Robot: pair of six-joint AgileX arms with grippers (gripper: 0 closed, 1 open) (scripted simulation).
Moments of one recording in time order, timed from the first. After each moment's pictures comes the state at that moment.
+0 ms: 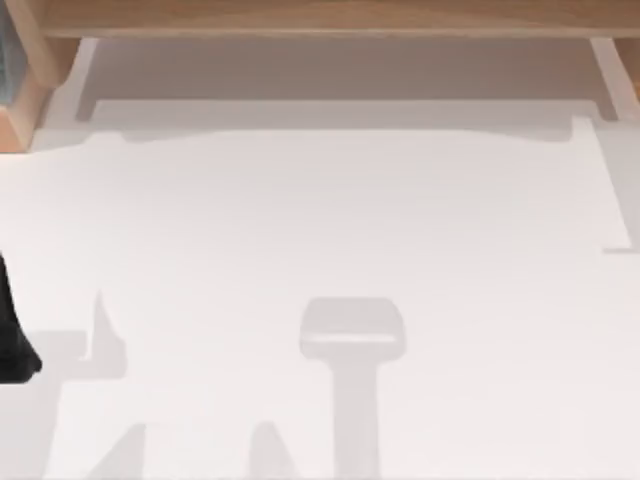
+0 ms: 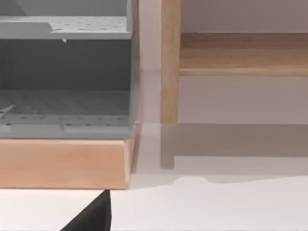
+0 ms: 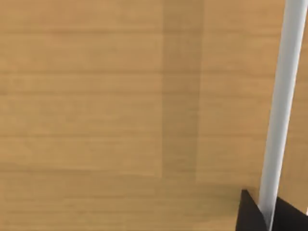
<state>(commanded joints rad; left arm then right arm) 0.00 0.00 0.00 0.00 0.00 0.00 -0.69 2.06 0.51 1.56 -0.66 -1.55</state>
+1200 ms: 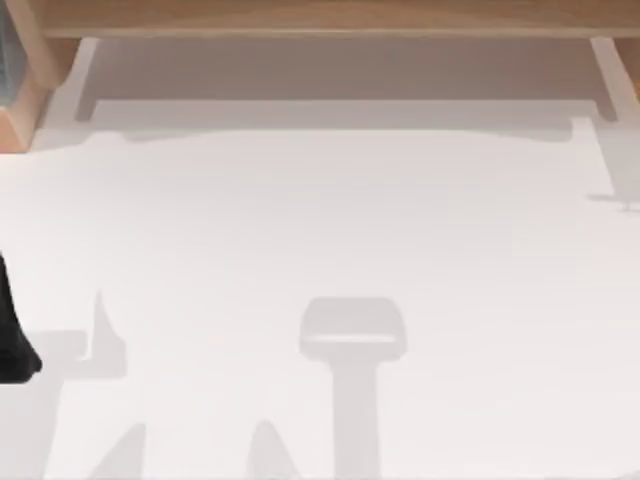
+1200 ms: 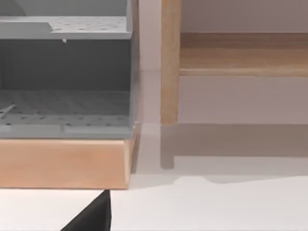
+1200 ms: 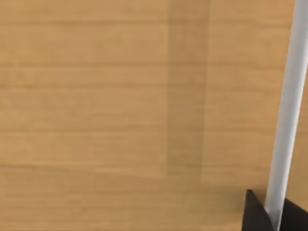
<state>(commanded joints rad) 0.00 0.00 0.00 0.00 0.00 0.00 -0.57 2.15 0.75 1.40 -0.53 -1.55</state>
